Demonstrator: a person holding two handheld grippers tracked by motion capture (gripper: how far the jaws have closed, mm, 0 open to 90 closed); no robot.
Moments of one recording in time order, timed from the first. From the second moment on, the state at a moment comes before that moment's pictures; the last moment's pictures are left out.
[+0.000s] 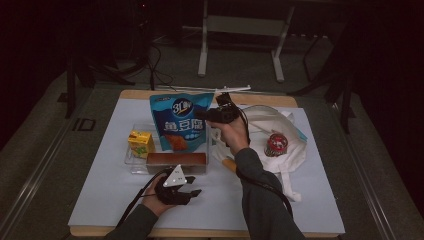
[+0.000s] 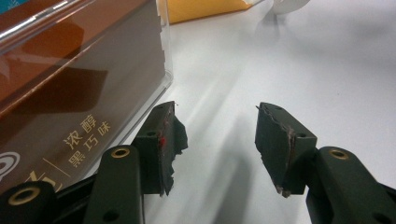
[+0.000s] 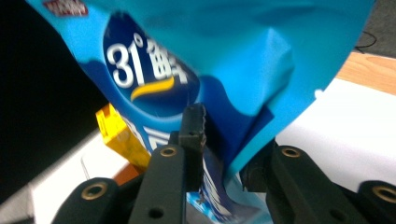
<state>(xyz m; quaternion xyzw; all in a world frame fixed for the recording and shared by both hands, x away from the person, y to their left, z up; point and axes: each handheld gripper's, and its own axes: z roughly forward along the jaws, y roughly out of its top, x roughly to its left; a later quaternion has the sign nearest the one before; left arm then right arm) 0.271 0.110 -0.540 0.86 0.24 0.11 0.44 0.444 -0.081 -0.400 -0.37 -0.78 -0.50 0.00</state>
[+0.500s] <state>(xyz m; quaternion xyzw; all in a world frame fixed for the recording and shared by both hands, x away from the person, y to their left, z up) 0.271 0.110 -0.540 0.86 0.24 0.11 0.44 0.435 -0.087 -0.405 -0.29 -0.85 -0.43 -0.05</state>
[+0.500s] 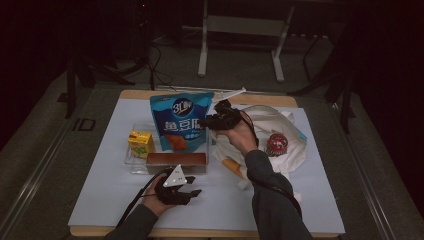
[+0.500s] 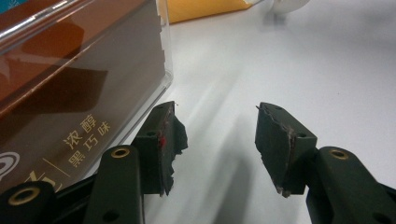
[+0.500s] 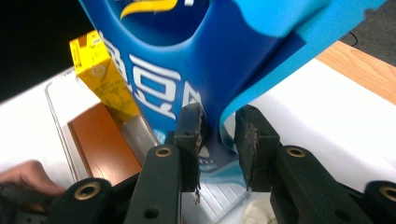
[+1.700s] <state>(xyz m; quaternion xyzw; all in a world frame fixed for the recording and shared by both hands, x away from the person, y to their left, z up) 0.271 0.109 -0.540 0.86 0.24 0.11 0.44 0.427 -0.049 -0.417 -0.26 -0.88 -0.39 -0.07</state>
